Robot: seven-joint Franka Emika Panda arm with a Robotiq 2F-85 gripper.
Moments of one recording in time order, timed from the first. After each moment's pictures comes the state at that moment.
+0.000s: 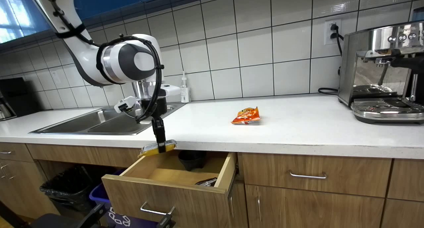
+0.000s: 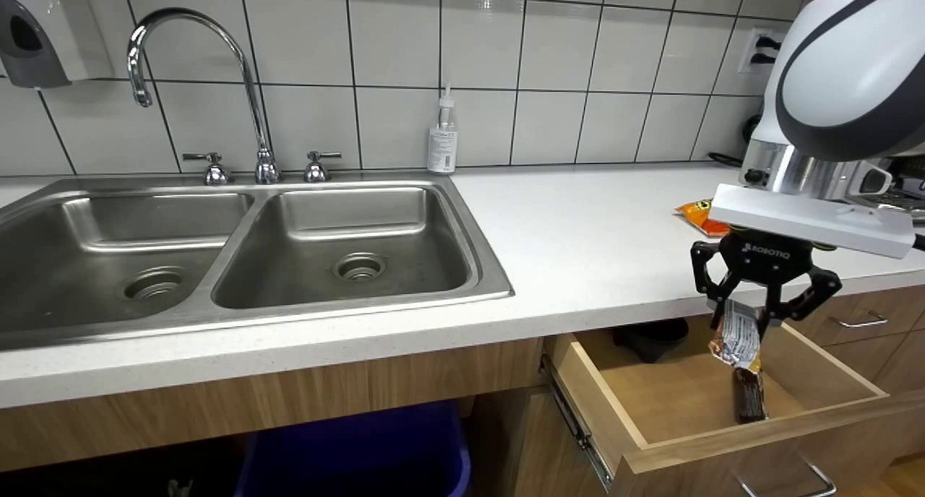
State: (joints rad) arm 0.13 0.11 -0.08 -2.58 0.05 2.60 0.80
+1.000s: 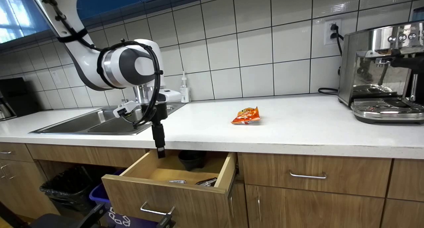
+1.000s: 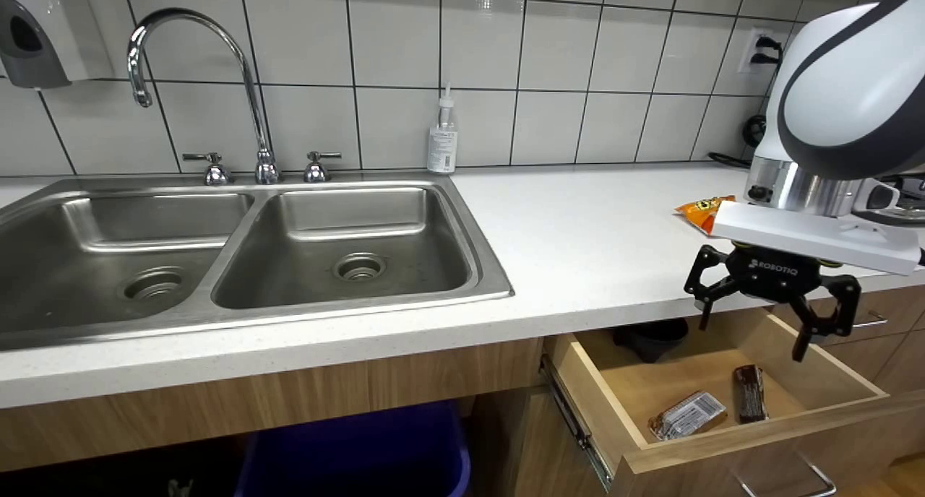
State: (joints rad) arm 0.12 0.13 -0.08 -2.59 0.05 2.60 0.82
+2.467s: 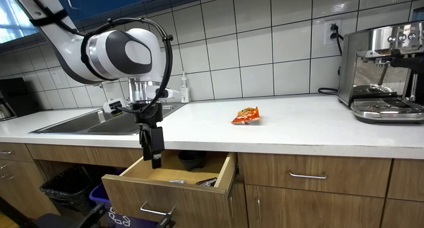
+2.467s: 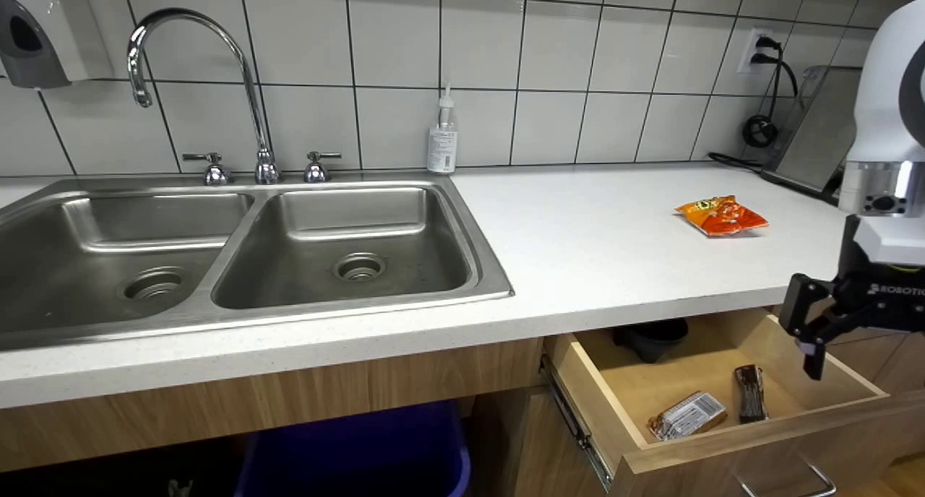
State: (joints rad) arm 0.02 -0.07 -0.08 -2.75 -0.06 2.41 0.57
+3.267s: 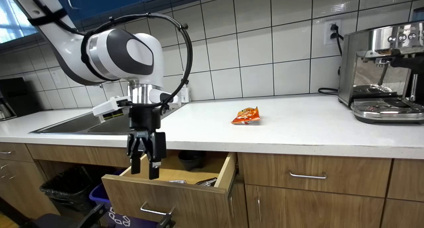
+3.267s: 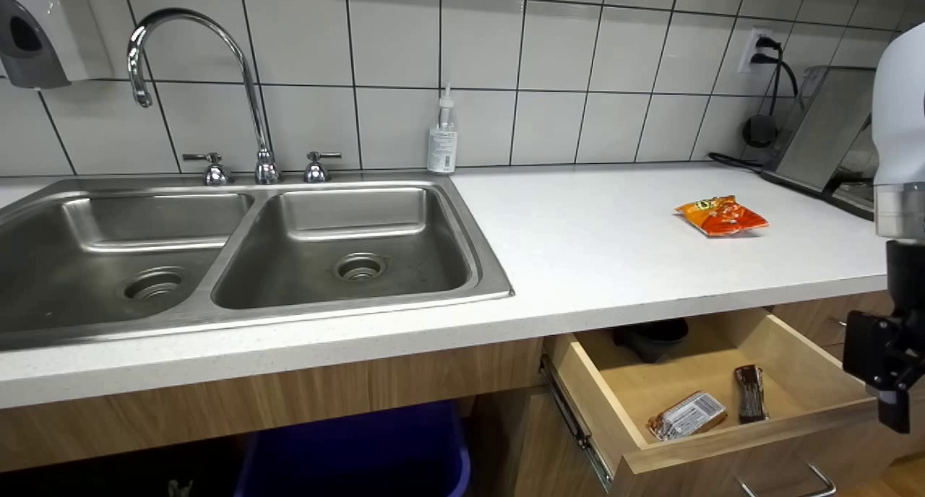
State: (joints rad) arm -0.02 -0.09 -0.08 -2.77 -0.12 2.26 0.32
